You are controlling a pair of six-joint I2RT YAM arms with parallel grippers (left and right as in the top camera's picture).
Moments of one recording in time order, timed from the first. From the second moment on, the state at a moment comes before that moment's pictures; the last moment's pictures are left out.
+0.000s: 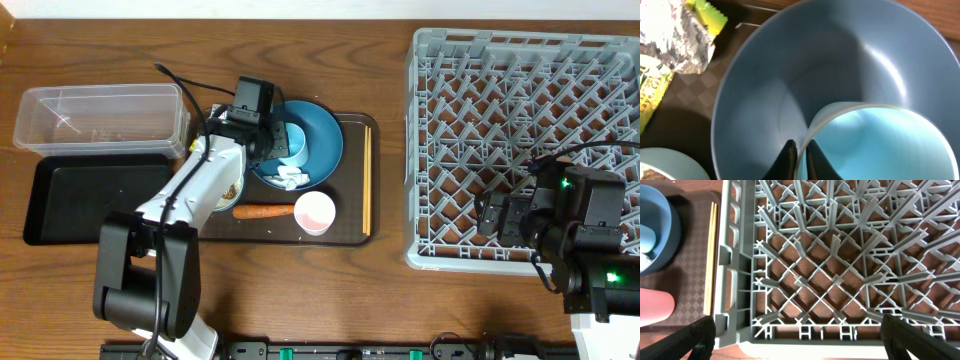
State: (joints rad) left arm -0.24 1.77 1.19 -0.52 0.02 -0.38; right arm -0.05 0.89 0.94 -0.98 -0.11 0.13
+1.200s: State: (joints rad) left arm -0.19 1.59 1.21 -0.43 1.16 -0.74; right arm -0.04 1.19 0.94 -0.58 -1.05 -0.22
